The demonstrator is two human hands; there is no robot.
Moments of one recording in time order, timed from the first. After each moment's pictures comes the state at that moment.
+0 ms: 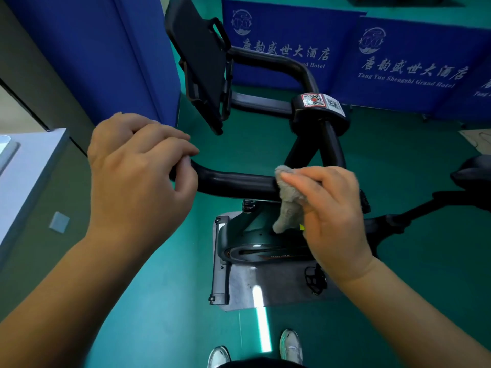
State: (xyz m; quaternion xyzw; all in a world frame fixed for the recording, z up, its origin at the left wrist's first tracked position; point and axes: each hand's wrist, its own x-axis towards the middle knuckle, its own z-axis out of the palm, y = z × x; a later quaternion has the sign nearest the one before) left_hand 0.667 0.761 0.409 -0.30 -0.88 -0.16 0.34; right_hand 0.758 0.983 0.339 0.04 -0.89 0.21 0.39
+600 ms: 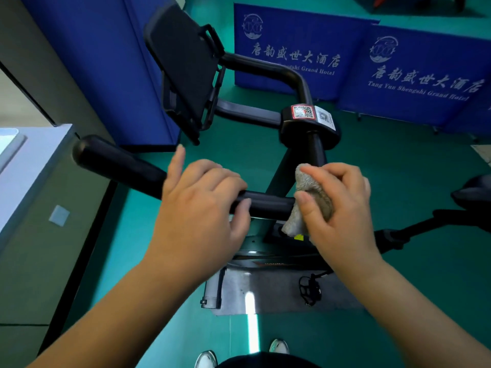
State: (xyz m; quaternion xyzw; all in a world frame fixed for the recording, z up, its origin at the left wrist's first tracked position) left_hand 0.704 0.838 0.388 -0.31 -0.92 -0.15 0.19; right_hand 0.757 1.035 0.348 -0.07 -0.91 0.31 0.27
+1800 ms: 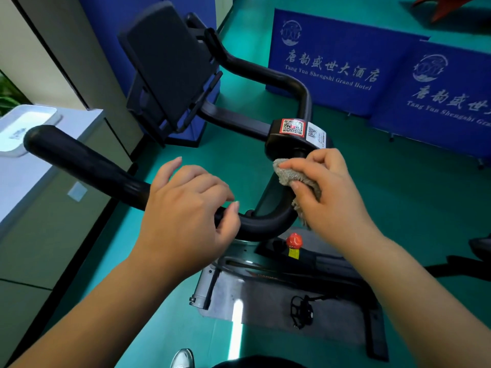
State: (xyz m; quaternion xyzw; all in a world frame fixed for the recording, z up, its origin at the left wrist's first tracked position) left_hand 0.704 0.892 0.382 -0.23 -0.95 -0.11 0.18; right_hand 0.698 1.108 0.364 0.06 -0.91 0.38 0.14
